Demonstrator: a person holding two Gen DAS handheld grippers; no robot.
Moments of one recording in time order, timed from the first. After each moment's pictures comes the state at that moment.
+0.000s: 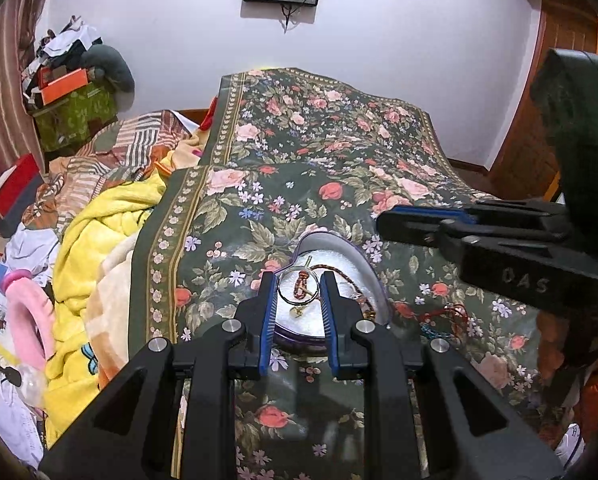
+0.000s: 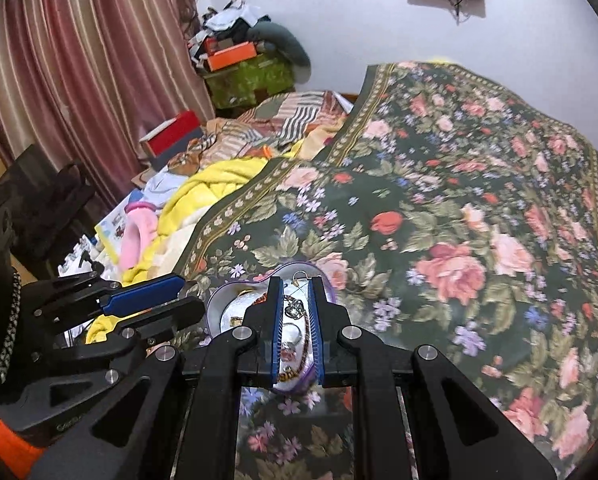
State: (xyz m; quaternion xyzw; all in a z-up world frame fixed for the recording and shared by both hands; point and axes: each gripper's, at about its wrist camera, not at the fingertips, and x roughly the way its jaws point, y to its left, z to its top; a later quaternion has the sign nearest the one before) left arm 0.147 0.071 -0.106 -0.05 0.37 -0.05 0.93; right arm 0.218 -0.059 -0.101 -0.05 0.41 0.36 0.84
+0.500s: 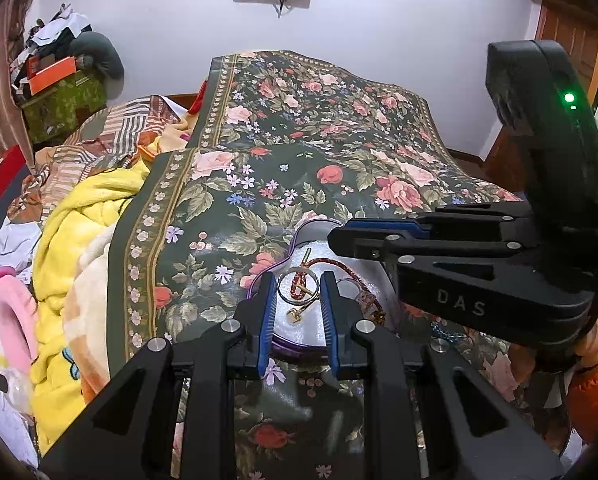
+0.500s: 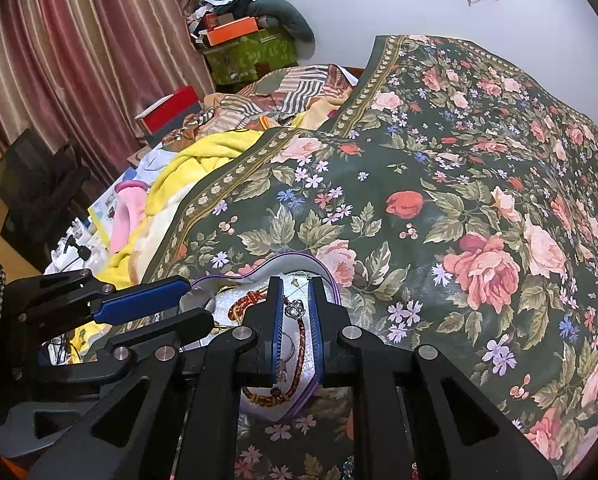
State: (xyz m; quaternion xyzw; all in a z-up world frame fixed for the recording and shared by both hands) left arm 0.168 0.070 -0.128 -0.06 0.39 -0.07 0.92; right arm 0.234 -0.047 -0.125 -0.07 0.43 0.36 0.82
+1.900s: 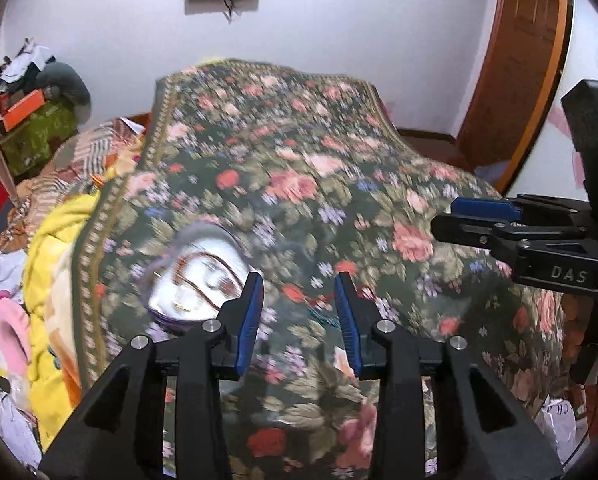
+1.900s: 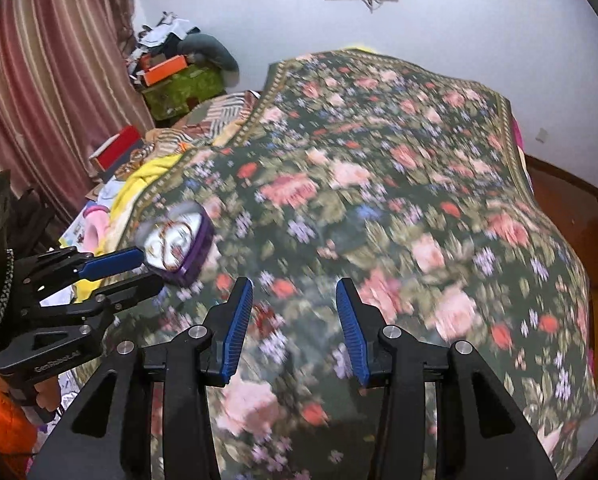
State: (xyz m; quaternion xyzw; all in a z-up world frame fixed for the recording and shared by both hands) left arm 0.133 -0.027 -0.095 -0.01 0.40 -0.12 0.91; right arm 0.180 -0.207 -0.091 -0.02 0.42 0.25 0.87
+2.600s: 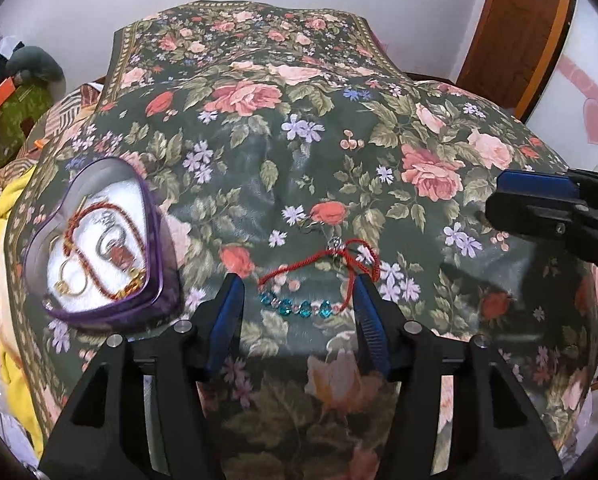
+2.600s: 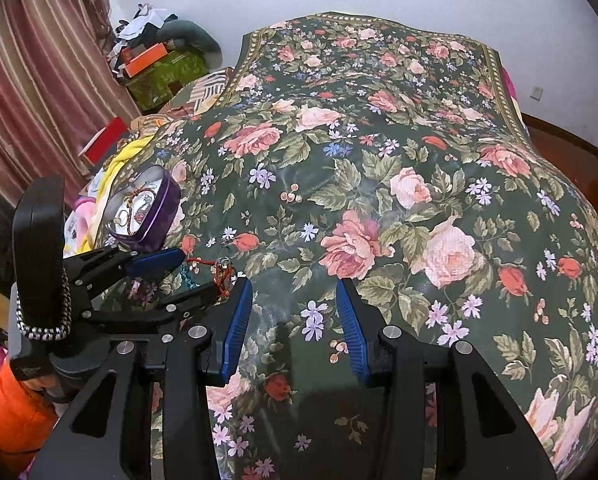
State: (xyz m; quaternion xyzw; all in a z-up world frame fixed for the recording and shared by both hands) left arm 0.174 -0.075 -0.176 0.03 0.47 -0.13 0.87; right arm 0.183 -0.233 -0.128 0.01 0.47 0.24 0.85
